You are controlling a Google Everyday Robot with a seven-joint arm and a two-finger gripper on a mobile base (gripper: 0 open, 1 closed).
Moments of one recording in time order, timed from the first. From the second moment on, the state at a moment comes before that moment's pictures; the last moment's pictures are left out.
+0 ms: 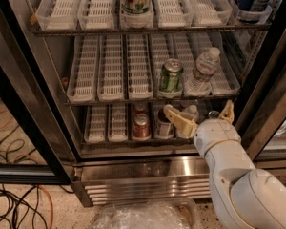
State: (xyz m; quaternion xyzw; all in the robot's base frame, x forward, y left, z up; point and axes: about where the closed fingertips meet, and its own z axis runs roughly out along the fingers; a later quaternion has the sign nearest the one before) arm 0.526 -0.164 0.841 -0.03 0.71 0.06 0.70
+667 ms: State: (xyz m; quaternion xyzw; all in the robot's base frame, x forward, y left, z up) arm 0.527 -0.167 0.850 -0.04 0.70 0.01 0.72
